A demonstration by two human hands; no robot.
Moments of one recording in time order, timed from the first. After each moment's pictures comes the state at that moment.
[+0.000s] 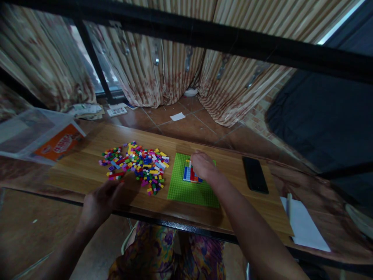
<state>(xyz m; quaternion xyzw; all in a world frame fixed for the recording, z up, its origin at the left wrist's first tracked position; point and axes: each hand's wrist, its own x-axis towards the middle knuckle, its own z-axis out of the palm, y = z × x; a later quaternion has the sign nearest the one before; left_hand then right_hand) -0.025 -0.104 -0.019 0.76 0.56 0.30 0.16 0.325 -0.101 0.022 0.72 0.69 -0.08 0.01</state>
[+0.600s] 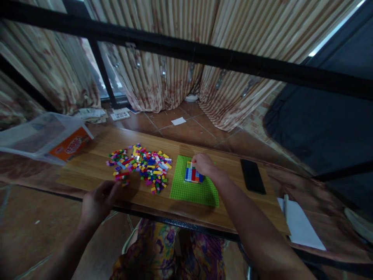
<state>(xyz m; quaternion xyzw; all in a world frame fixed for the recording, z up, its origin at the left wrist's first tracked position) -0.045 -0.106 -0.024 0.72 0.59 0.32 0.15 0.326 -0.093 0.034 0.73 0.66 -0.16 0.03</state>
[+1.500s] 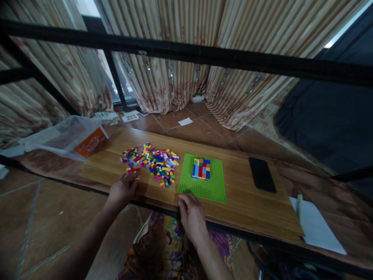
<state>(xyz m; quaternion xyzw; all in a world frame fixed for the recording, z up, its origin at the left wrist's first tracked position) -0.033 -0.097 -0.037 0.76 0.61 0.17 0.12 0.201 -0.248 -0.033 0.70 0.56 -0.22 -0.37</state>
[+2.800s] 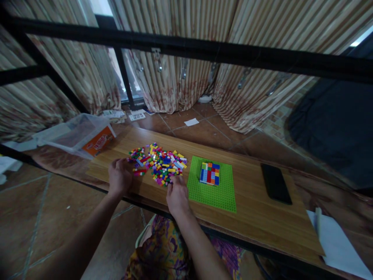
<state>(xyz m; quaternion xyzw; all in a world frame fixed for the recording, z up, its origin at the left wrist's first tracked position) -0.050 -0.037 -0.053 0.65 0.68 0.34 0.08 0.156 -0.156 -0.034 0.72 0.58 -0.16 -0.35</state>
